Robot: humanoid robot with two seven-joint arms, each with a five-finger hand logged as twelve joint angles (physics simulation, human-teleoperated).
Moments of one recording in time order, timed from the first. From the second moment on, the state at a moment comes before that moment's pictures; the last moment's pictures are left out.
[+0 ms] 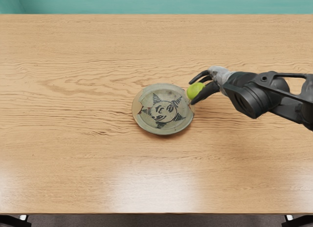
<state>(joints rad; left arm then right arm) -0.02 0.00 -0.08 -0.09 -0.07 -0.09 -0.01 1.29 -0.51 0.04 1.48 -0.33 -0.54 -0.61</state>
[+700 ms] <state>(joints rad) -0.02 0.00 -0.08 -0.09 -0.07 -0.09 -0.01 1.44 -0.23 -0.14 1.48 -0.33 -0.61 -0.61</state>
